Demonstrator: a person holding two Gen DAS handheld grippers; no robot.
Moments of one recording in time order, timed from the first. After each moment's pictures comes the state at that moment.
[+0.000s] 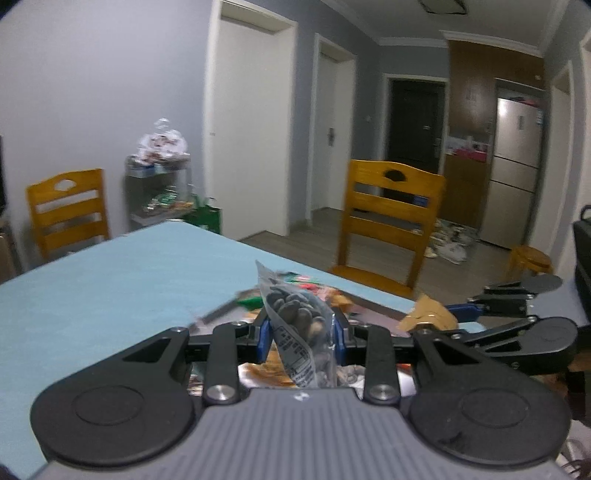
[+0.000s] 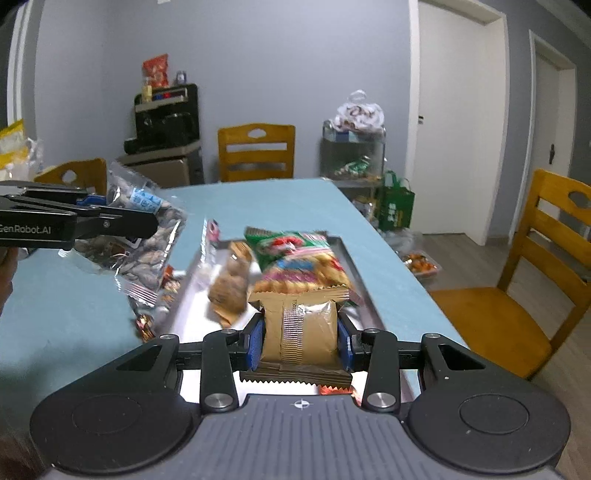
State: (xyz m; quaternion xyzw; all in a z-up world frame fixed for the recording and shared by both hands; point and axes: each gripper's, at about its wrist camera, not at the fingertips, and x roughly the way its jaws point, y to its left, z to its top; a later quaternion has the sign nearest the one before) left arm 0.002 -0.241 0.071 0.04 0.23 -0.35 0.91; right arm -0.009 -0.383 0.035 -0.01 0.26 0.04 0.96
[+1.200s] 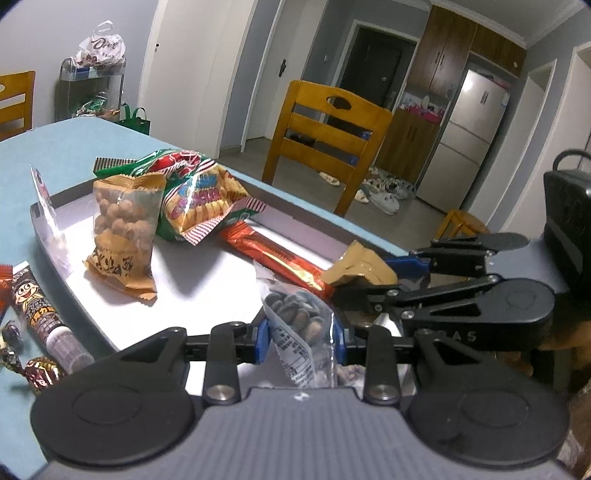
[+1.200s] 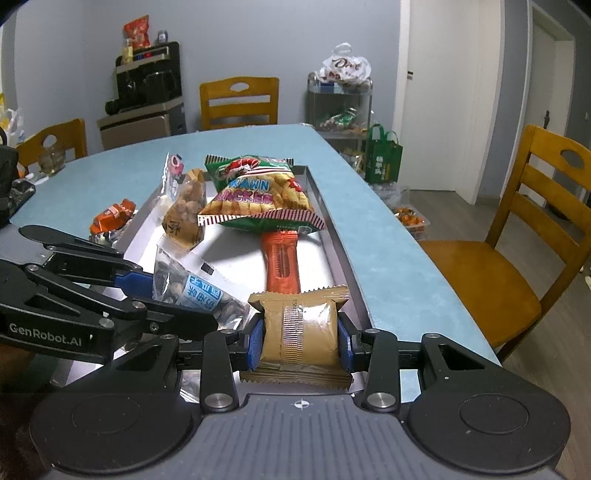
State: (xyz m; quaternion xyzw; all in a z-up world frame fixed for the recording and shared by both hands) left arm 0.019 -0.324 -0.026 0.00 0.36 -0.43 0.83; right arm -0.006 -0.409 -0.009 -0.01 0.33 0.02 0.94
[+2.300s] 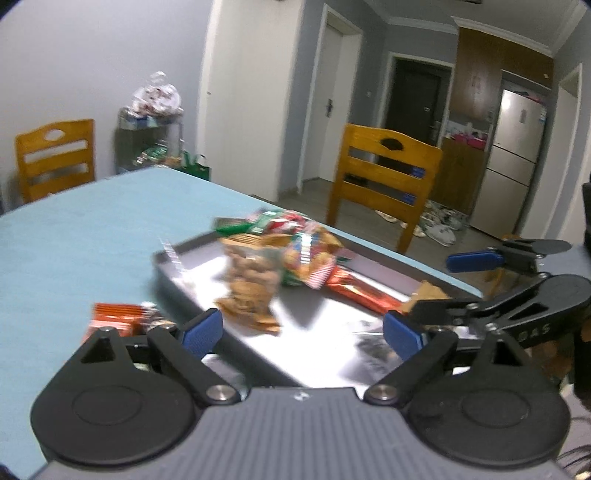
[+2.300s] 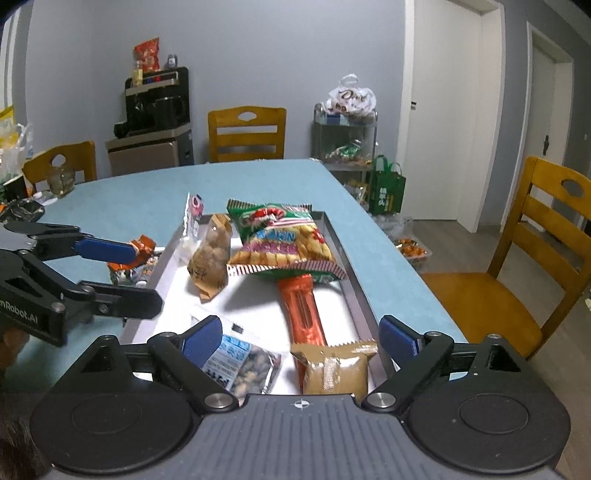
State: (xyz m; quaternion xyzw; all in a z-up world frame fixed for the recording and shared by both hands) left arm 0.017 -0.243 0.010 0.02 0.28 -0.34 0.89; right arm -0.007 -0.386 0.016 -0.02 0.28 0.03 0.96
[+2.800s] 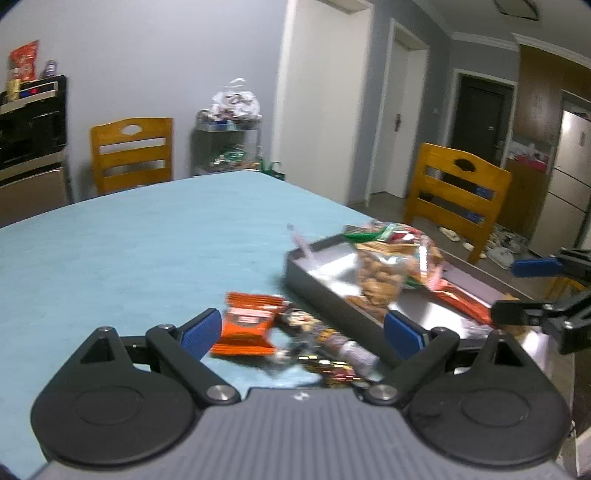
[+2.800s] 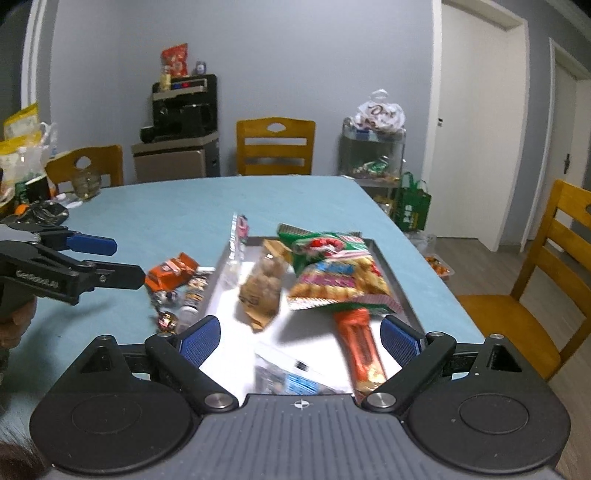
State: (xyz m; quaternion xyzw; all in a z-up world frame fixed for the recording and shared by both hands) left arm 0.027 -0.160 0.016 0.00 0.28 -0.23 0.93; right arm 0.003 -0.342 0.031 -0.03 0.26 0.07 0.96
